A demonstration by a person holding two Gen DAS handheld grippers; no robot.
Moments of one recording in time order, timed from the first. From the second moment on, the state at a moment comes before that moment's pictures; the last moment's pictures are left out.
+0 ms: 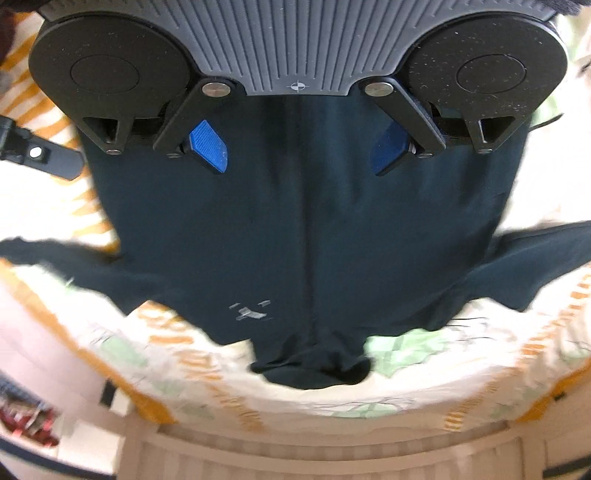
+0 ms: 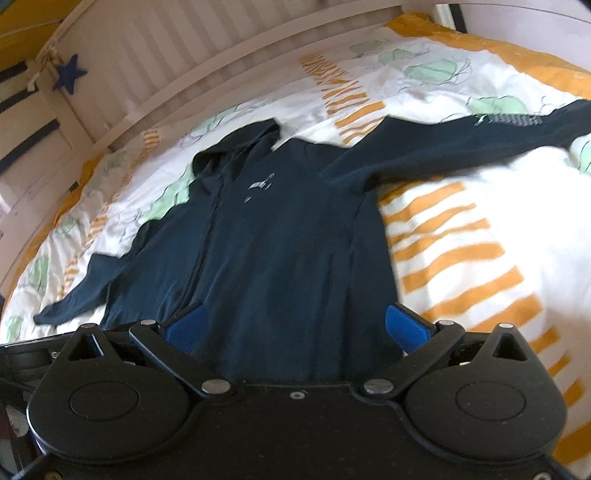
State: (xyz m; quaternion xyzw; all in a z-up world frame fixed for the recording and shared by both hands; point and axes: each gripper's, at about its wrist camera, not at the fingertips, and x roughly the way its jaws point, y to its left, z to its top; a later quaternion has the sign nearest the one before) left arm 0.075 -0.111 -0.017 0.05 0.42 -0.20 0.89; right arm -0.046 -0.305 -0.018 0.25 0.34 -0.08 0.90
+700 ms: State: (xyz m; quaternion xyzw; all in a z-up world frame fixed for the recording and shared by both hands) left arm 0.152 -0.196 -0.022 0.03 0.40 -0.25 0.88; right arm -0.025 -0.510 -0.011 0.31 0.32 -0.27 0.85
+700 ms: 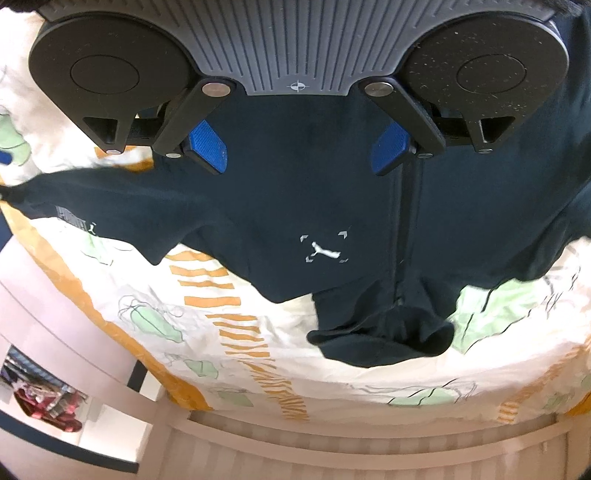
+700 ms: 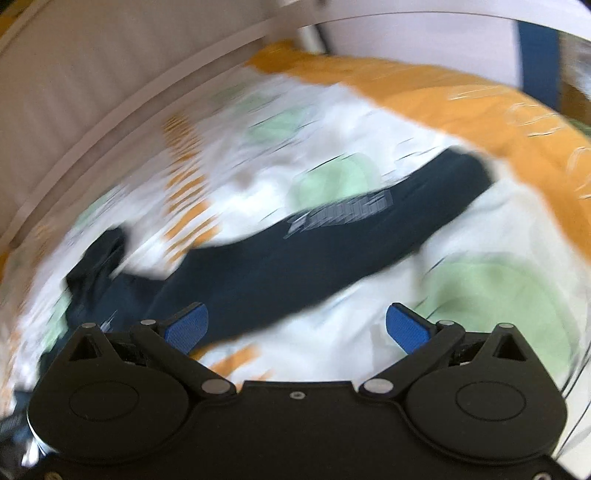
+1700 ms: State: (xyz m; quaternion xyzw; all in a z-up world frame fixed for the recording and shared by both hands) left arm 0.197 -0.291 -0.068 0.11 0.39 -0.28 0.87; right arm -0.023 -0.597 0.016 0.28 0.20 -0.32 0.88
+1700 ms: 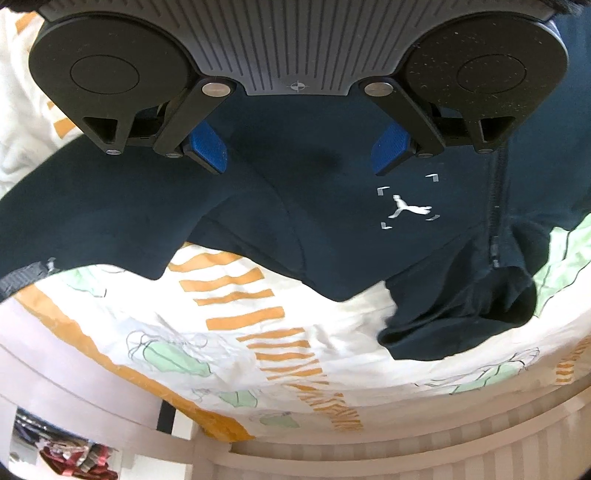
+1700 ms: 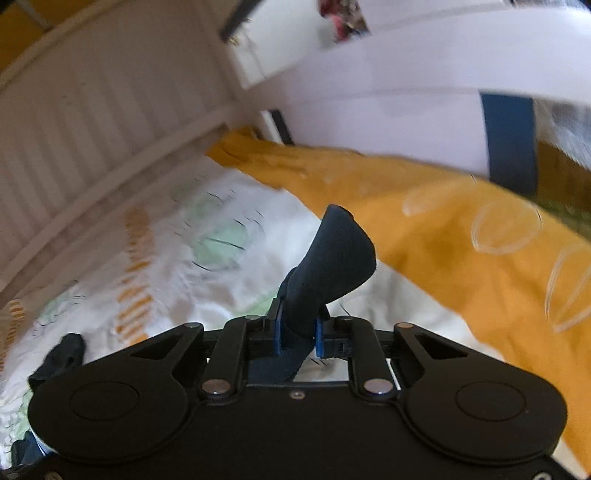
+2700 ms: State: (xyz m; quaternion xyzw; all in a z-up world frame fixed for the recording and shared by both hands) left arm 0.242 -0.040 -0.022 0.02 0.39 -0.17 0.90; right arm 0.166 -0.311 0.081 0.14 0.22 0.02 0.96
